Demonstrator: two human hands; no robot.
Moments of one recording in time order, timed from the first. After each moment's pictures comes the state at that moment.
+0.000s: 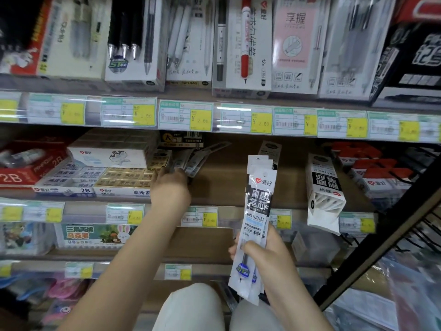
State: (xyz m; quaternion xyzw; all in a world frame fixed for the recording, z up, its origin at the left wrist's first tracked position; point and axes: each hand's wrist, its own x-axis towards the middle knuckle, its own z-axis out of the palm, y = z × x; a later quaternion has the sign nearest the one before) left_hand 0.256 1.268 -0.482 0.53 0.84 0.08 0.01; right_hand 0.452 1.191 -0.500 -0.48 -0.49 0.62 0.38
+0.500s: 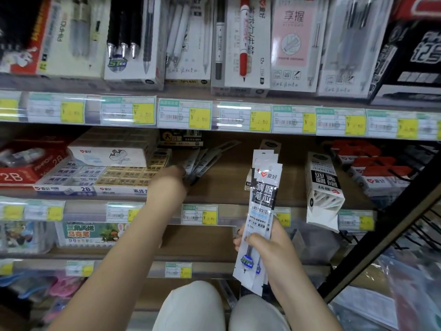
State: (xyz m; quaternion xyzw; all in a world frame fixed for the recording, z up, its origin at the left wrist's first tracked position) left_hand 0.241 1.277 -0.478 0.54 0.82 0.14 0.08; right_hand 0.456 1.196 -0.496 -0.47 -0.48 0.62 0.41
